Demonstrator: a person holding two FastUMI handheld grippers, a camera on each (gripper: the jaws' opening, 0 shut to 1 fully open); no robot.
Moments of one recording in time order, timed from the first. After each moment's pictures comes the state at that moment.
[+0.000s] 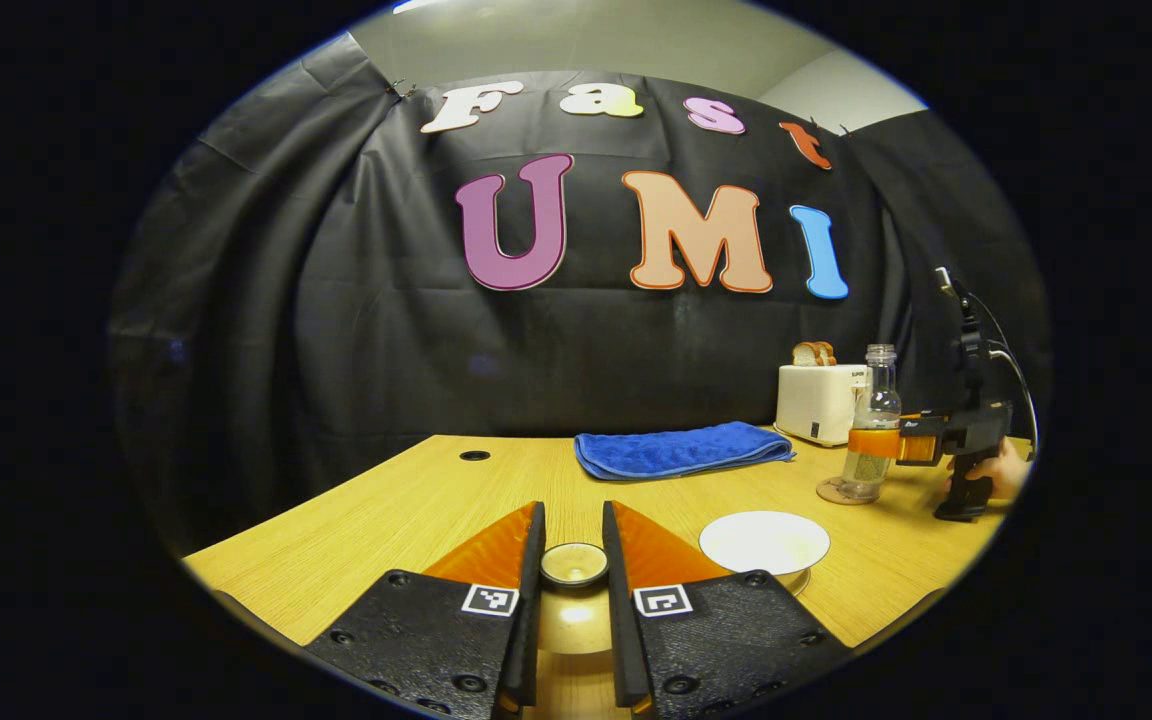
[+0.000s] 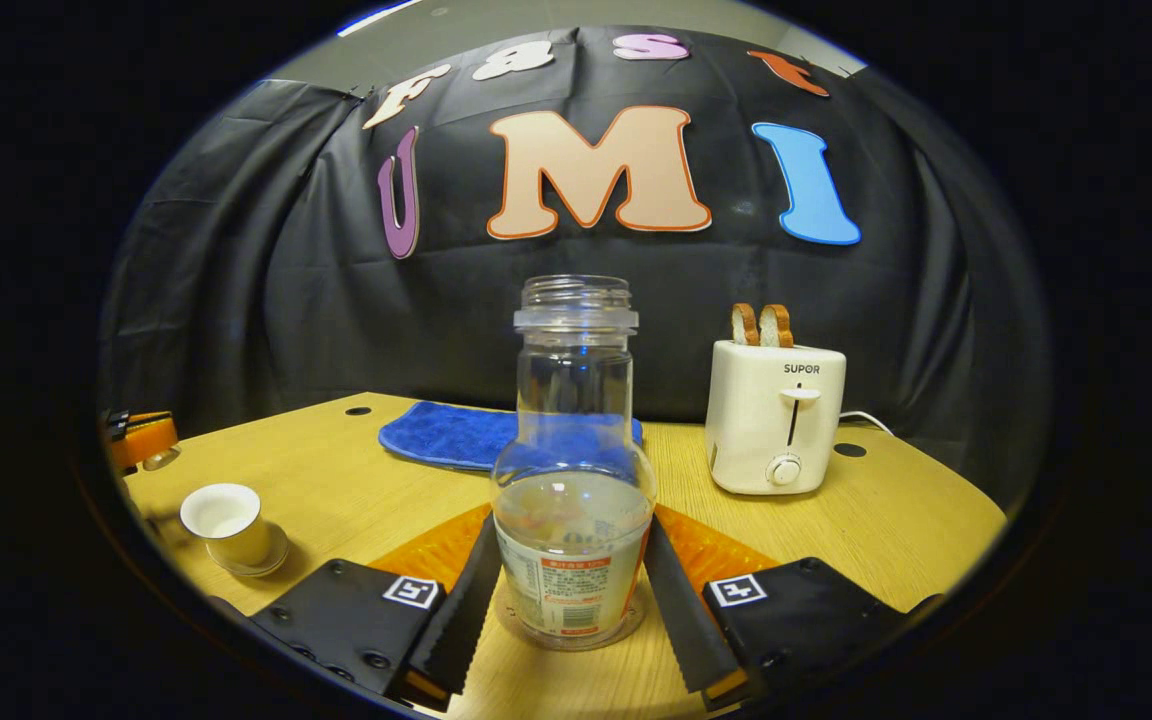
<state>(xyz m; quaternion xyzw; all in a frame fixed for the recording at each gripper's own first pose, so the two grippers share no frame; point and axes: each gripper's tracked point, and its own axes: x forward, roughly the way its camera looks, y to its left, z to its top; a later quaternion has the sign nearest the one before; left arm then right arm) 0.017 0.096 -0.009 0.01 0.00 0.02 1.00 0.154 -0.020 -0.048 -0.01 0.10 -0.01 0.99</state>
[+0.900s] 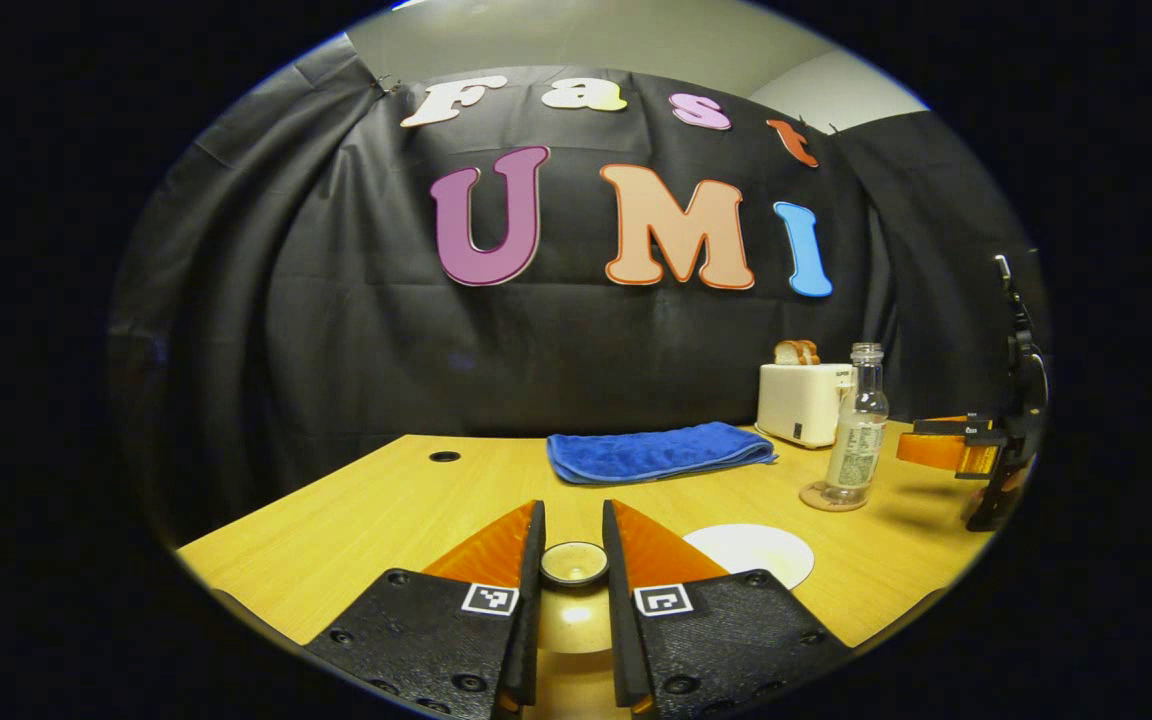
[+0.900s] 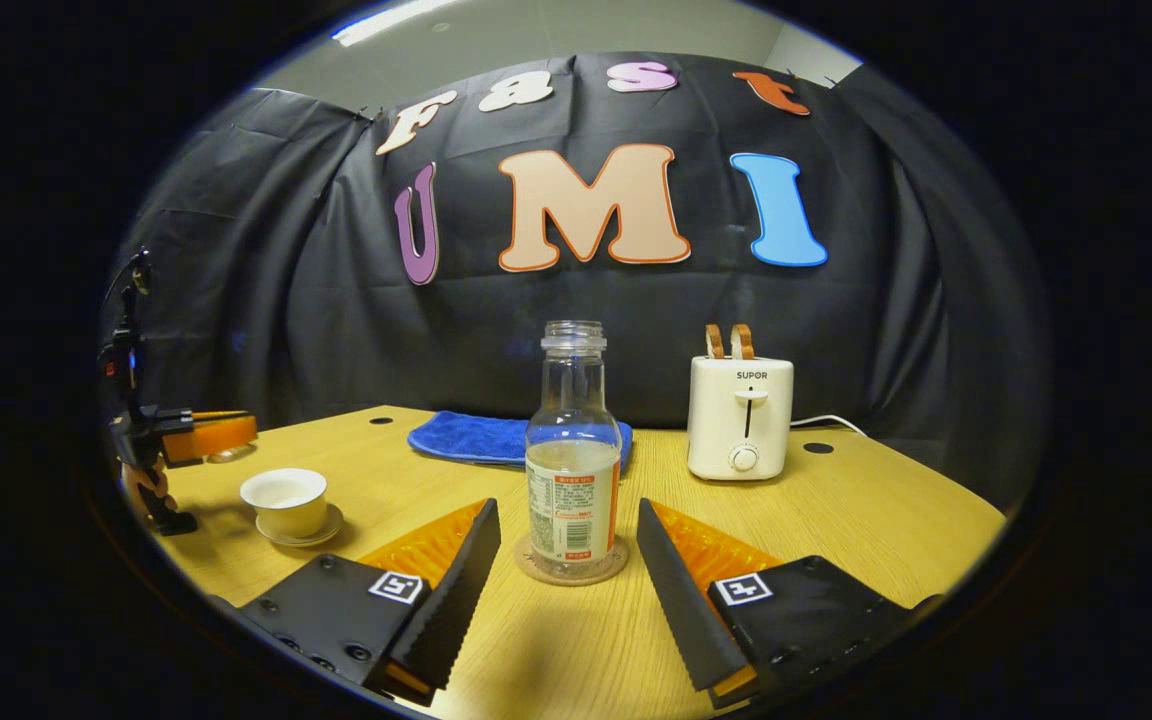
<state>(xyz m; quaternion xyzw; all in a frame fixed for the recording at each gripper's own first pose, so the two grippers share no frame) 0.047 0.049 -0.012 0.01 0.01 -0.04 1.00 0.060 -0.023 -0.024 0.00 0.06 0.00 1.00</state>
